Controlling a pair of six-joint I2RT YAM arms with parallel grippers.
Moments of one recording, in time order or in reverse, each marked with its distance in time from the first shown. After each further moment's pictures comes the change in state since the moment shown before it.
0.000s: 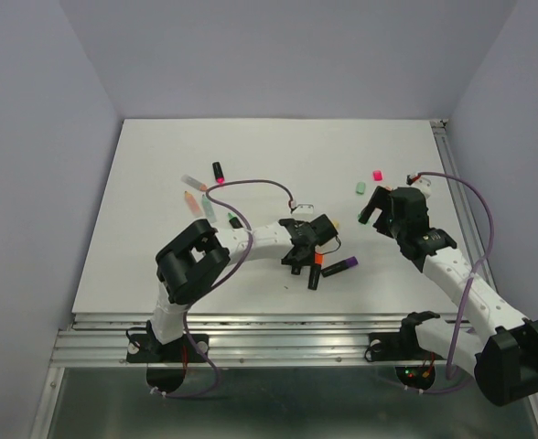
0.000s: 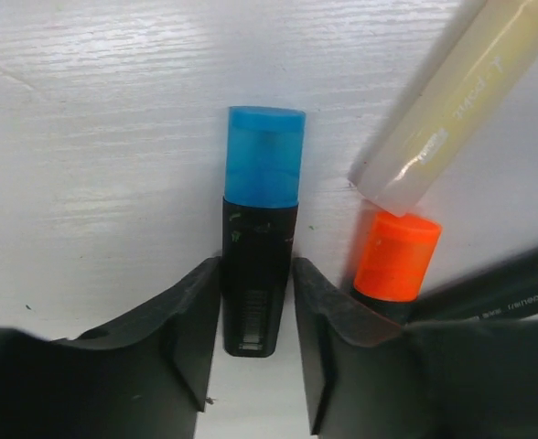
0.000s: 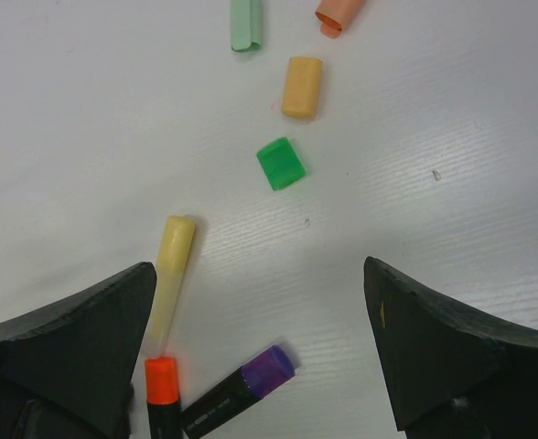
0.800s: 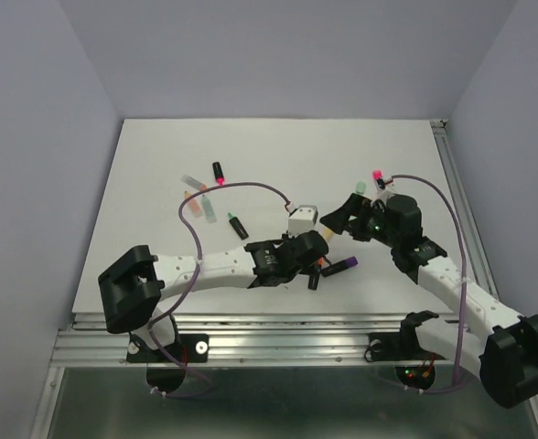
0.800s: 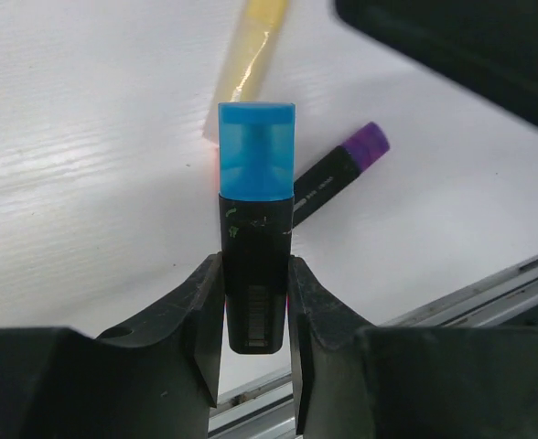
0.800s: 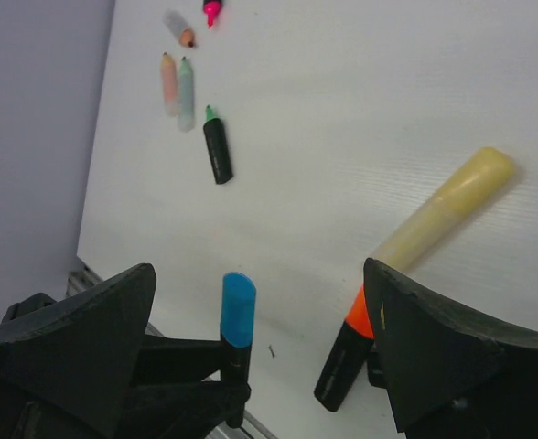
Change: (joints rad) left arm -0.135 -0.372 -0.253 0.281 -0.081 0.048; right arm 0.043 -0.028 -0.135 0.352 -0.625 0.113
